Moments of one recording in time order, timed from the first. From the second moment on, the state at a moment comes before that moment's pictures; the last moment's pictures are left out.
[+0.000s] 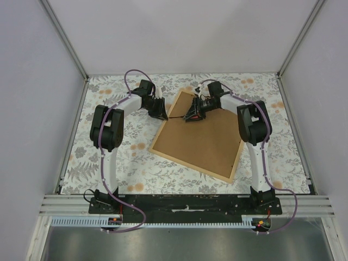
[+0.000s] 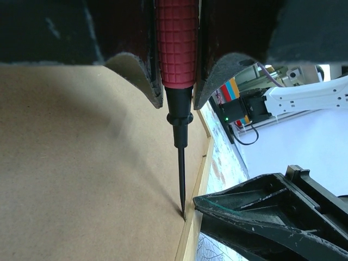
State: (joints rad) left arm -0.29 2.19 1.60 -0.49 0.50 -0.15; right arm 0.29 2.35 1.70 -0.40 -1.00 0.48
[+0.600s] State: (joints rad) left arm -0.30 2.15 1.58 -0.49 0.34 -0.14; right arm 0.45 2.35 1.98 -0.68 -0.67 0.49
